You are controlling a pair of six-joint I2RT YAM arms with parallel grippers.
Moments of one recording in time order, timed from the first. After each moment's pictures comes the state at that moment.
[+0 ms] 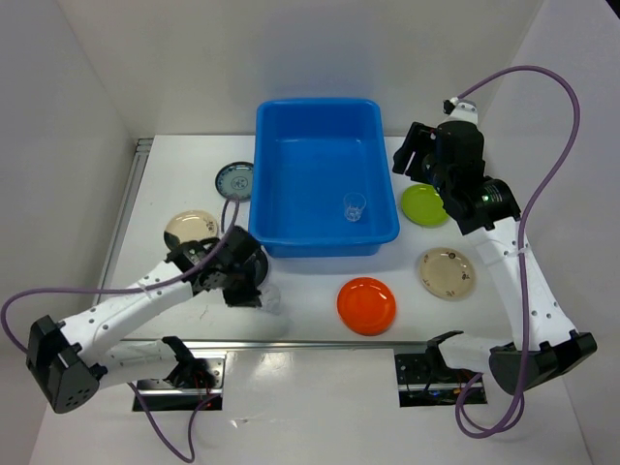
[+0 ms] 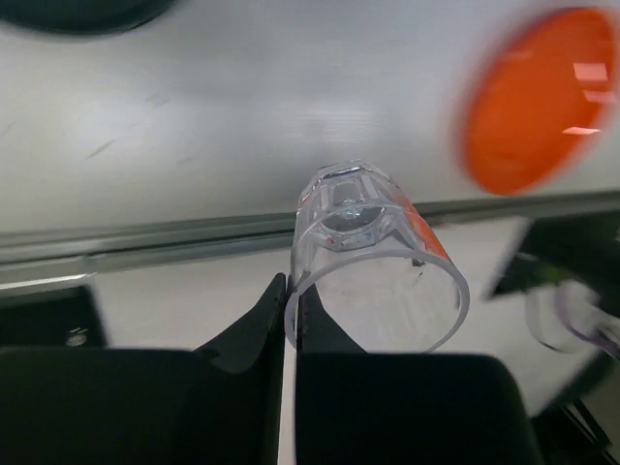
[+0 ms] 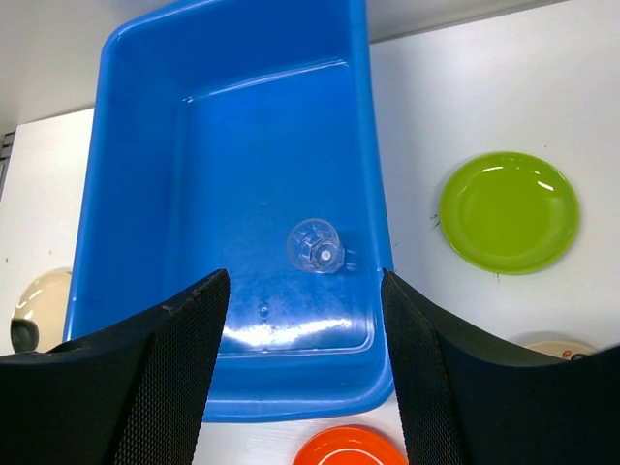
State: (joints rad) left arm -0.75 1.12 0.88 -1.00 0.02 -0.99; right arm 0.31 1.22 1.51 -0.67 0.24 0.41
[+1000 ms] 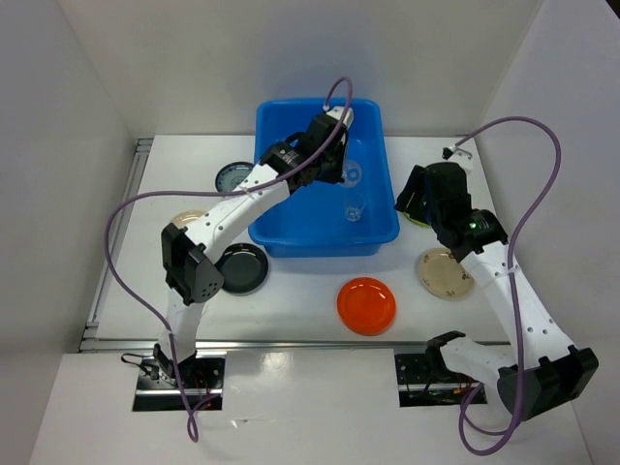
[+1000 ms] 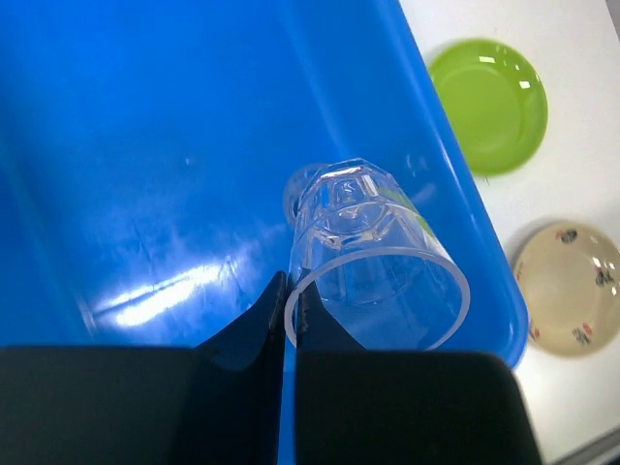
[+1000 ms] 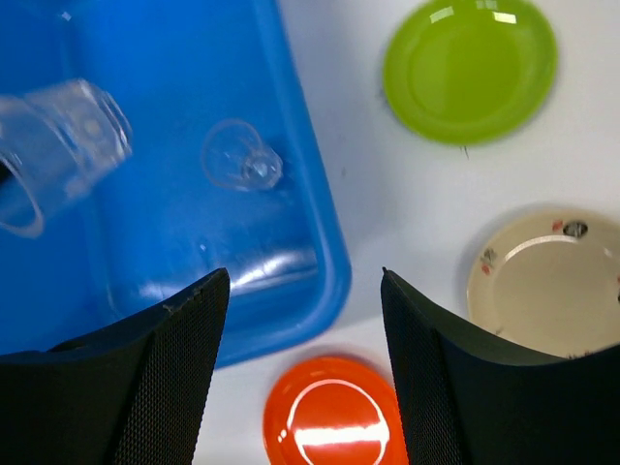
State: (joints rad) left arm -0.73 2.04 2.18 -0.78 -0.20 -0.37; right arm 0.31 1.09 1.19 -0.68 0.31 0.55
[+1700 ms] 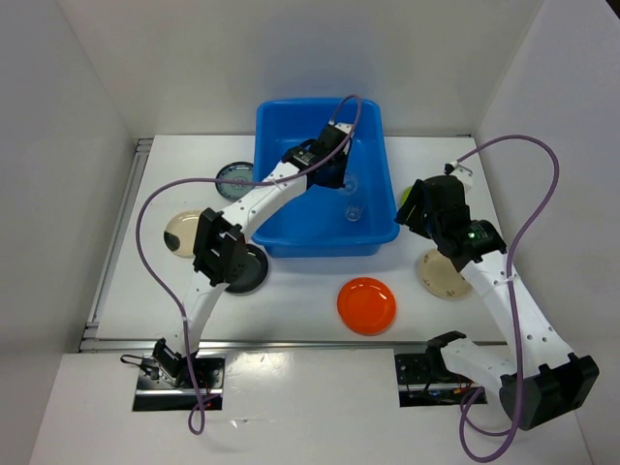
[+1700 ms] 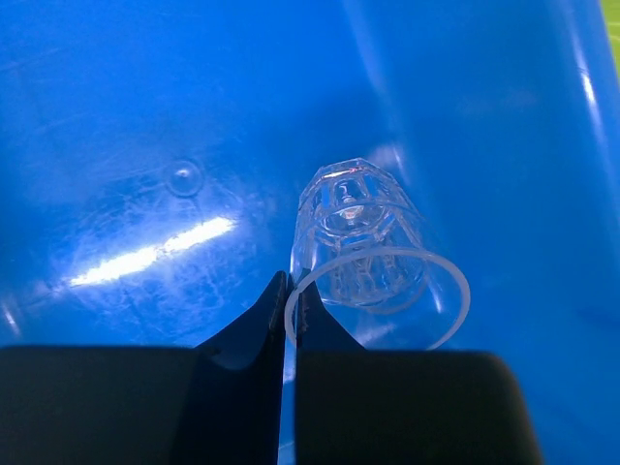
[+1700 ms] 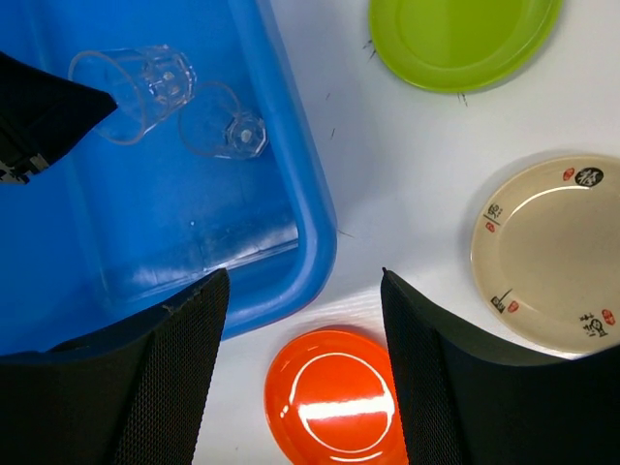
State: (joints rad) left arm -0.66 2.35 2.33 -0.74 -0.15 -0.34; right arm 0.30 1.03 1.07 -0.71 0.29 0.64
